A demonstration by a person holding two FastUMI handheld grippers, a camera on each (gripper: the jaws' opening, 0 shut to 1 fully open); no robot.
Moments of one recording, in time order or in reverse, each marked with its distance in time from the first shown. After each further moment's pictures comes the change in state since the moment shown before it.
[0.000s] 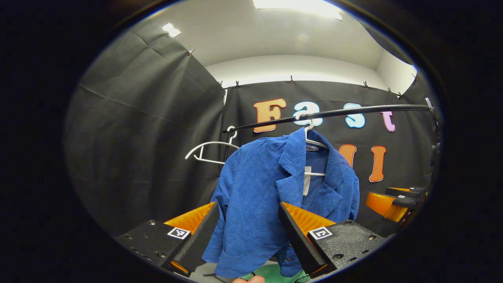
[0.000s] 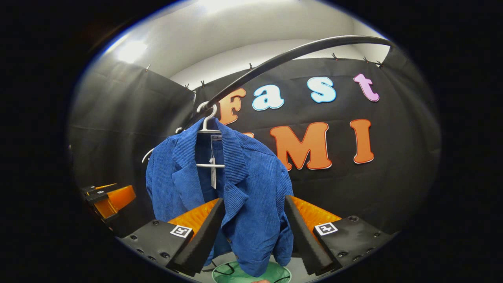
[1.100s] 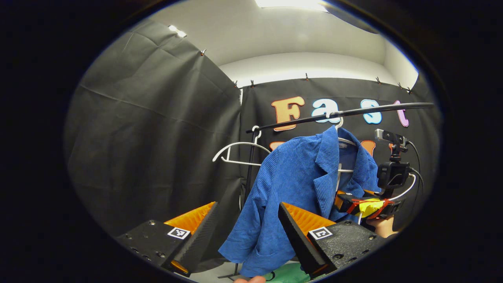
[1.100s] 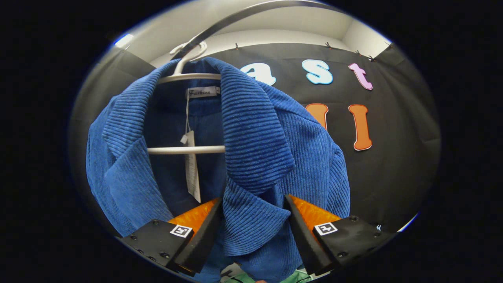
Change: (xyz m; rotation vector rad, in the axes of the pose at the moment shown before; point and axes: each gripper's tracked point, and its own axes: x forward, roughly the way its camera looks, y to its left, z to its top) left arm 0.008 0.070 0.002 0.031 0.001 0.093; right arm 0.180 0.025 -0.068 0.044 0.073 -0.233
